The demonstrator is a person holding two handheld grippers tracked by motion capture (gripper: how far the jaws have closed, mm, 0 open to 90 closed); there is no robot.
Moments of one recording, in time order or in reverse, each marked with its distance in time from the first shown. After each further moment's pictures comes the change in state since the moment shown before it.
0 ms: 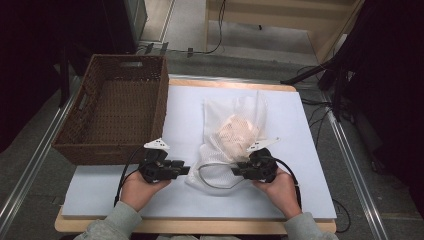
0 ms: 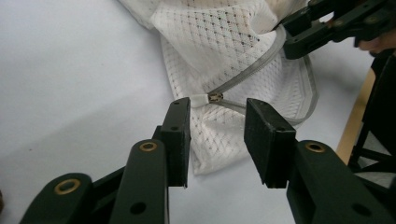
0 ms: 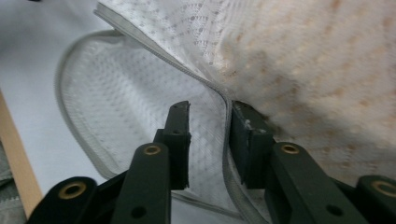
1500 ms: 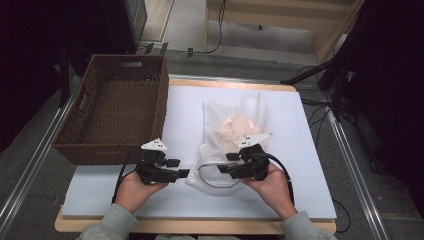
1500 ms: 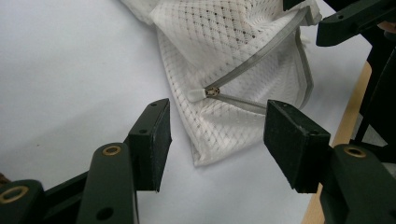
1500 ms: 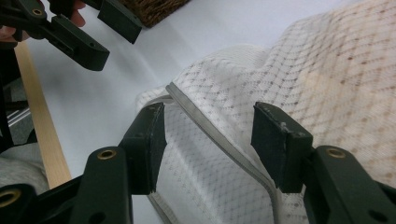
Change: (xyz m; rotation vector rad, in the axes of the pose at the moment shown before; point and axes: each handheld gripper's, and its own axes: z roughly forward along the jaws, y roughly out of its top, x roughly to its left) left arm 0.001 -0.004 -0.008 0.000 -0.013 0.012; right arm 0.035 0.033 -0.009 -0.098 0.029 -0.099
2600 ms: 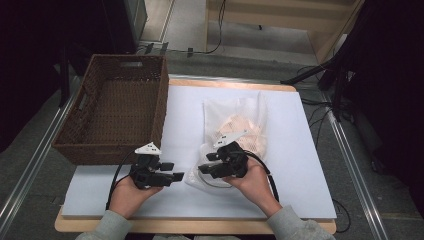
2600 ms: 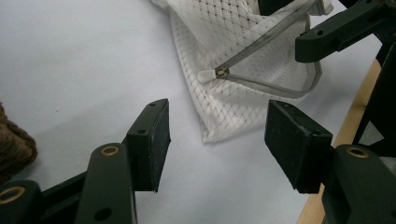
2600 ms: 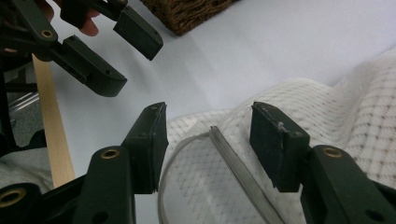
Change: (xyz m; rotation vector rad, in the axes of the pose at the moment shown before) left arm 0.002 -0.015 -0.010 0.000 0.031 -0.032; right arm 0.022 0.027 0.040 0.042 0.065 -0.076
